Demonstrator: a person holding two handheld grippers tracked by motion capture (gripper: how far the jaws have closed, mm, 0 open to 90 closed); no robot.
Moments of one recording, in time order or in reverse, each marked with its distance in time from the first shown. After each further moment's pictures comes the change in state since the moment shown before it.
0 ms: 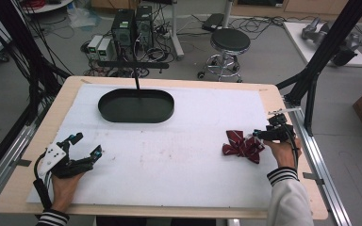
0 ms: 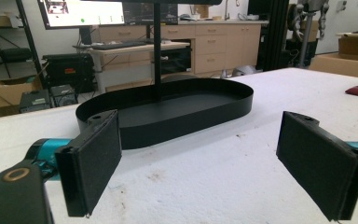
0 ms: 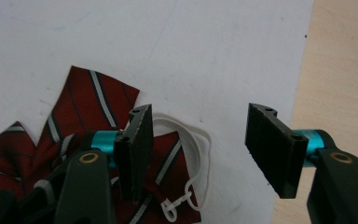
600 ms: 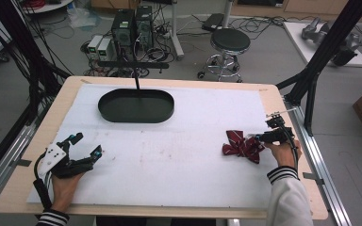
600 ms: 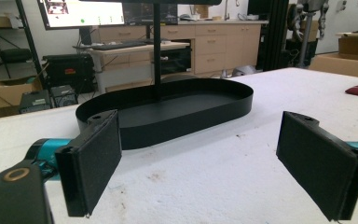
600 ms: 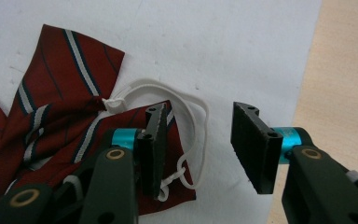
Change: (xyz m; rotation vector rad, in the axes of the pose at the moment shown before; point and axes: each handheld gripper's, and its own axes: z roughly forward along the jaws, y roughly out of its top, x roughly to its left) left arm -0.001 0.000 0.000 -0.003 -0.001 -0.002; right arm -0.004 -0.004 0.011 0.129 0.002 0.010
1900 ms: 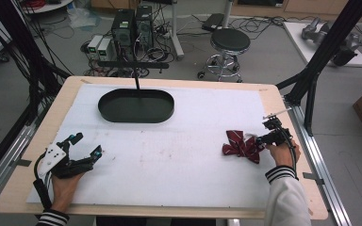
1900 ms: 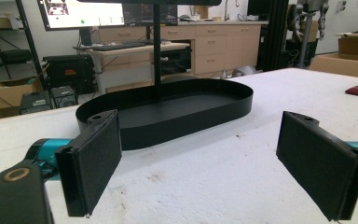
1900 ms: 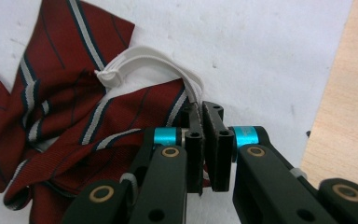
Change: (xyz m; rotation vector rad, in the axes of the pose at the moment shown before) left arm 0.000 0.000 0.000 -0.001 0.000 0.004; right arm 0.002 0.001 0.005 0.083 0.034 -0.009
